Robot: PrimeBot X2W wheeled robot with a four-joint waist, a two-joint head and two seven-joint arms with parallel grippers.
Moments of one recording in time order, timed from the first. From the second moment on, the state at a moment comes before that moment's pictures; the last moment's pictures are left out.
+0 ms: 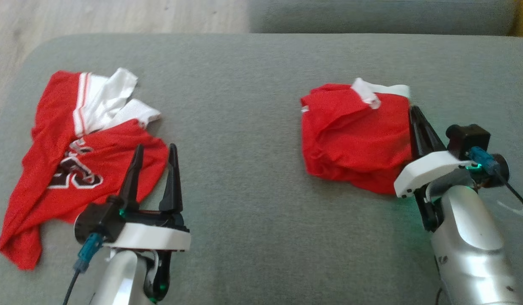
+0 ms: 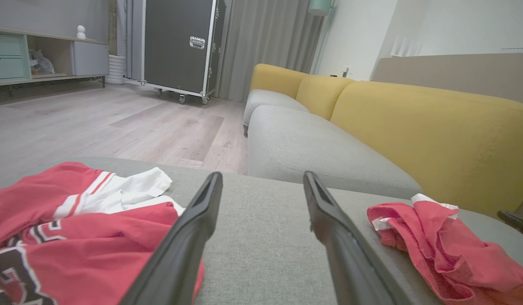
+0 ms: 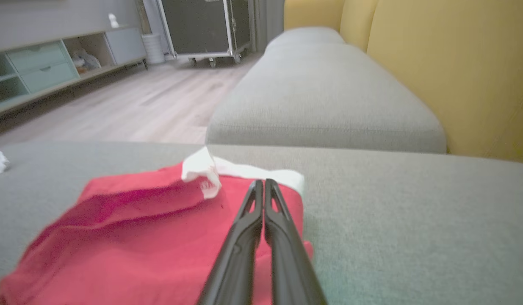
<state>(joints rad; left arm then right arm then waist) -0.19 0.04 -0.16 0.27 -0.30 -0.11 -0.25 -0.47 -0.05 -0.02 0.68 0.03 0.13 -0.20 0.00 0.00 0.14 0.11</state>
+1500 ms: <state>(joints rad) -0.24 0.04 -0.21 0.28 -0.33 -0.10 -0.25 -0.70 -0.06 0.40 1.11 0.26 0.13 -0.25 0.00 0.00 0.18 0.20</state>
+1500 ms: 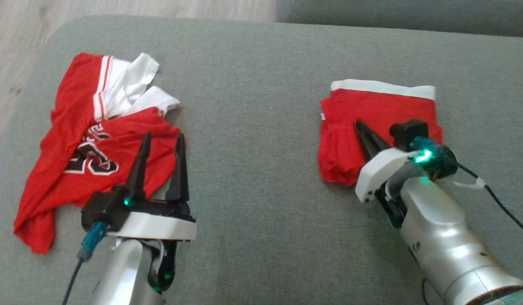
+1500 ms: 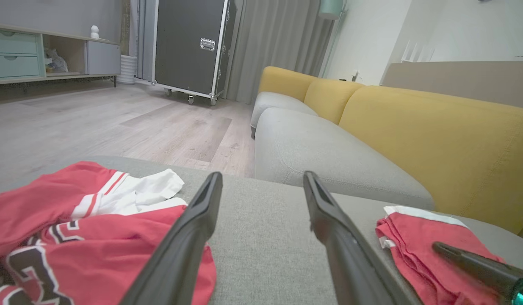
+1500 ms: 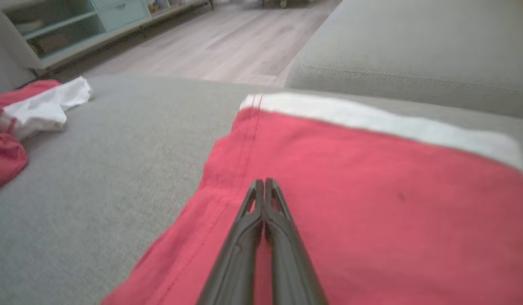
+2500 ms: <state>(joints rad) -0.09 0.04 -0.14 0.23 -0.32 -0.08 -0.25 -0.16 -0.05 -0.01 0.44 0.10 0.13 -0.25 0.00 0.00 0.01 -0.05</state>
